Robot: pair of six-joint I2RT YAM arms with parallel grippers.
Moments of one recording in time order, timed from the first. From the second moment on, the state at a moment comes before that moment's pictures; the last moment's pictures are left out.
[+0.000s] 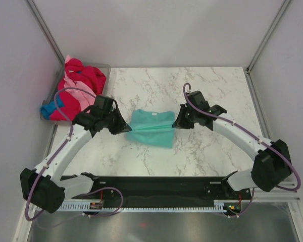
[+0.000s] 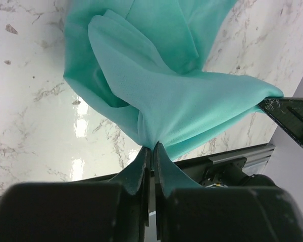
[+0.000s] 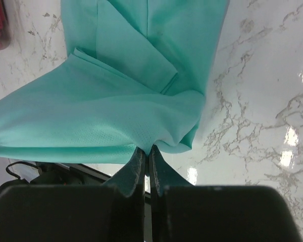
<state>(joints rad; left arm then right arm) -0.41 1.14 1.03 -0.80 0.17 -0.82 0.55 1.40 1.08 -0.56 -0.15 0.77</state>
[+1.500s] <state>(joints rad) -0.19 2.27 2.29 -0.94 0.32 -0.53 0.24 2.10 1.90 -0.64 -0.32 0.54</state>
